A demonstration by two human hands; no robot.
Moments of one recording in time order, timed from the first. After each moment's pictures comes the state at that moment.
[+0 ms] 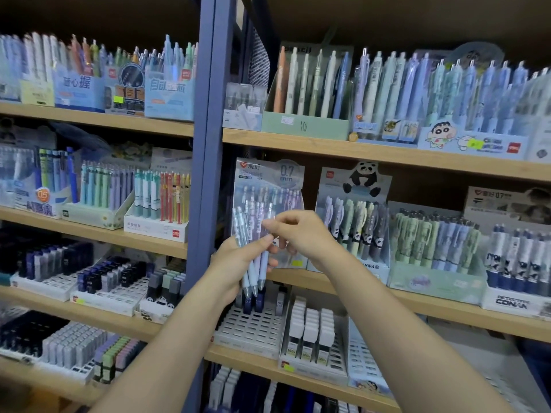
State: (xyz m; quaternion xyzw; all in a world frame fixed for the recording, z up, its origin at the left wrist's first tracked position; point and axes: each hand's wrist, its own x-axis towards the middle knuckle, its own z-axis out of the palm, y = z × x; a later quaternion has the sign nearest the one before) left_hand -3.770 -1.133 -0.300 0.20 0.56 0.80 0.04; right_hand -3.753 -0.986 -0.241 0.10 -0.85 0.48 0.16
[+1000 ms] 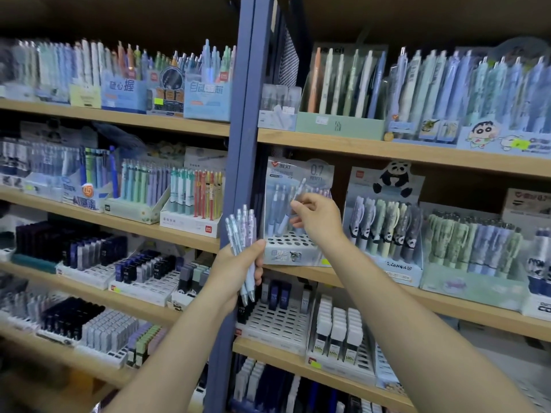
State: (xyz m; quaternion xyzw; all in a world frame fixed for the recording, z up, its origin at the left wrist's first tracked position) left_hand -3.776 -1.183 -0.328 0.14 0.55 0.82 -0.01; right_hand -3.793 -1.019 -0.240 0.06 -0.80 0.50 0.31
